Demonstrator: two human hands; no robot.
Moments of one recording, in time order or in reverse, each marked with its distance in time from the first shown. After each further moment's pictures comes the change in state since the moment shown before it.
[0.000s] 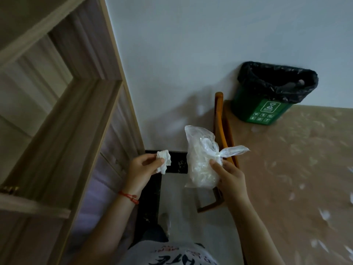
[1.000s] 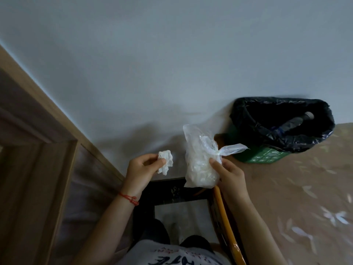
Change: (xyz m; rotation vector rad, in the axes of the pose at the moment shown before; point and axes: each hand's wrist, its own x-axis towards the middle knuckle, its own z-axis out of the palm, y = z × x) left_hand 0.259 0.083 0.099 0.148 -0.149 0.044; right_hand 0.242 -0.090 0.030 0.118 0.123 0.027
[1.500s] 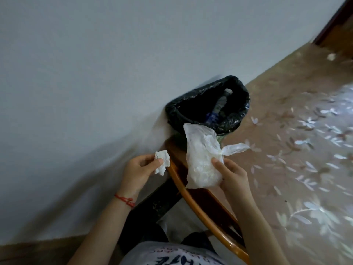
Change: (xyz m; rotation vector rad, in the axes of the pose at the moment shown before) left_hand 0.089 0.036 0.104 0.144 -0.570 -0.001; right_hand -0.002 -0.019 -0.048 0.255 0.535 -0.034
